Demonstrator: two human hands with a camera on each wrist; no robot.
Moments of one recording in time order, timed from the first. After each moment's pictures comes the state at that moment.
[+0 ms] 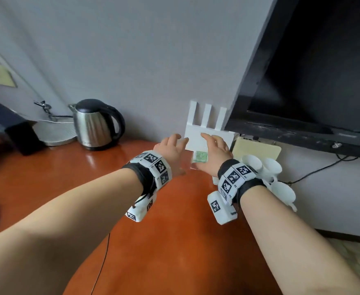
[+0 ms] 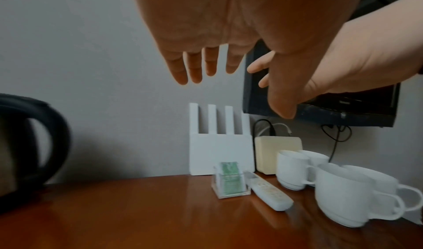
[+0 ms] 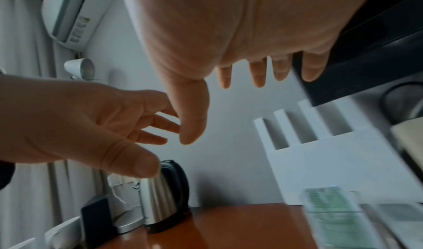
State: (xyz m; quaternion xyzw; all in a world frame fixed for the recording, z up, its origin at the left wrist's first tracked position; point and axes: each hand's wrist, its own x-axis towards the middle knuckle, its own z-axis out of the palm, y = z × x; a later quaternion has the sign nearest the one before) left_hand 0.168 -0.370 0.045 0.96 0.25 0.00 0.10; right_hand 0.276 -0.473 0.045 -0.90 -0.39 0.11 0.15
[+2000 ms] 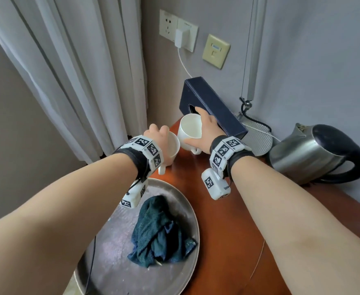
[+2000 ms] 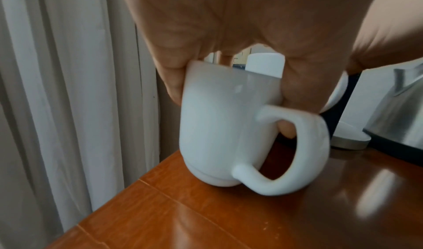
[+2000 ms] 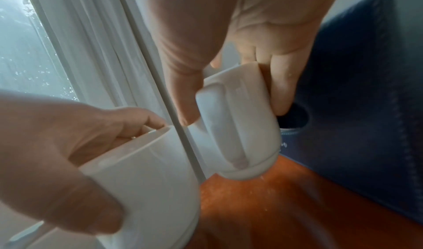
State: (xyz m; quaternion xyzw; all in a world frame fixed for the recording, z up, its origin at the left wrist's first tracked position) left_hand -0.251 0.072 -0.041 0.75 0.62 -0.11 0.20; right_hand -0.099 0.066 -0.037 -0.74 -0.61 0.26 0.12
